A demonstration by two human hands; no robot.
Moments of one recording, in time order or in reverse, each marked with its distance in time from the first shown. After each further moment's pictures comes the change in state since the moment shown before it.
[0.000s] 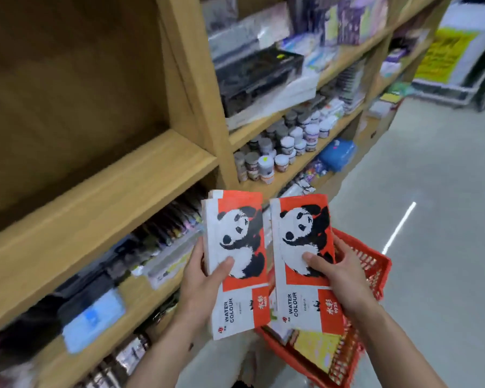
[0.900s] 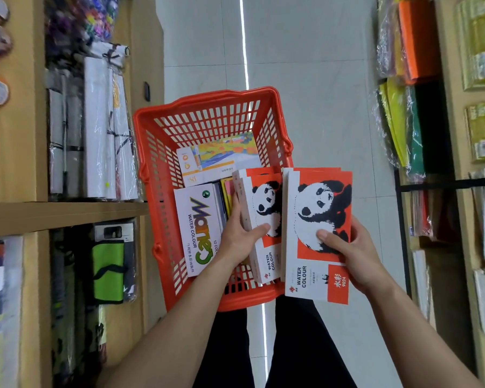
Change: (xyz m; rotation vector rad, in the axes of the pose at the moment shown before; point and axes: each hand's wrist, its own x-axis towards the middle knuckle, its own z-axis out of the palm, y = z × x) left_hand 0.090 -0.311 0.231 0.566 -1.007 -0.492; right_hand -0.070 0.254 -0.124 0.299 0.802 0.362
